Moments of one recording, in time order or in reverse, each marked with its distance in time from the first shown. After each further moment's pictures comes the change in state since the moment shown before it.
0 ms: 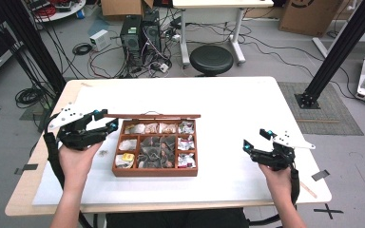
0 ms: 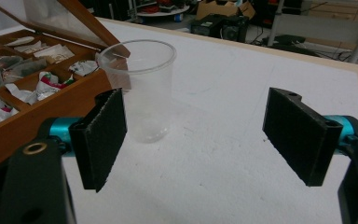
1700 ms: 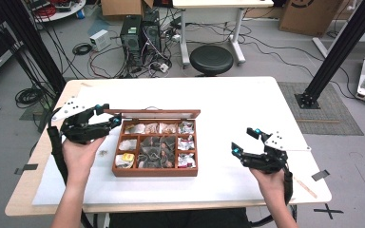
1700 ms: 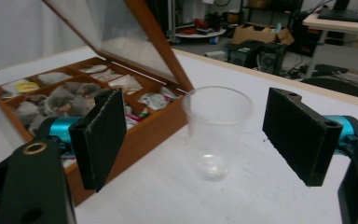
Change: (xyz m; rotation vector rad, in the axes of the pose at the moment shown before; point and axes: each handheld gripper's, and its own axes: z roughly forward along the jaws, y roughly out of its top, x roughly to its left) left arm 0.003 0.010 0.011 -0.006 -0.009 -0.032; right arm 0.043 0.027 -0.008 -0.079 0.149 -0.059
